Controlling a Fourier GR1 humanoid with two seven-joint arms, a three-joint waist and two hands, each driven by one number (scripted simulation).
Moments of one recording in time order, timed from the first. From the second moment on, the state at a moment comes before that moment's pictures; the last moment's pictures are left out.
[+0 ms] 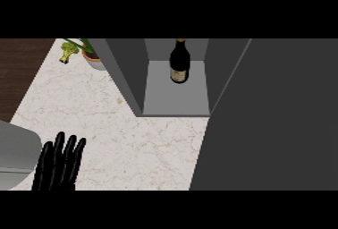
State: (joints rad) left arm 0.26 0.57 -0.60 -2.06 0.59 0.48 -0.57; right arm 0.07 -0.01 0.32 -2.47 -0.13 0.20 0.73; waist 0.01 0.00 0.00
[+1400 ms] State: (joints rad) left arm 0.41 0.76 -0.10 -2.01 0.89 0.11 -0.52; right arm -0.08 -0.07 0.85 -2.41 0.10 -0.18 0.72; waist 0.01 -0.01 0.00
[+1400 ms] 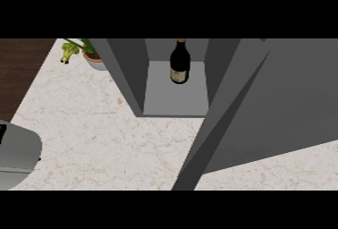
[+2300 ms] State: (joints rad) left arm 0.31 0.72 -0.09 -2.01 0.94 0.09 -0.42; right arm -0.54 -0.18 0.86 -2.28 -0.01 -0.48 0.77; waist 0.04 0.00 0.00
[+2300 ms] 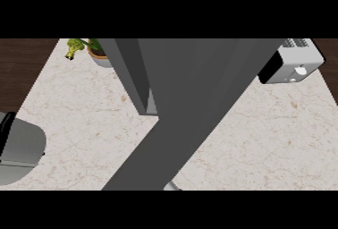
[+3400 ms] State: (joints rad) left arm 0.25 0.64 -0.07 -1.97 0.87 0.11 -0.36; right arm -1.23 0.00 0.43 -1.30 -0.19 -0.37 0.45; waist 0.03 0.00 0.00
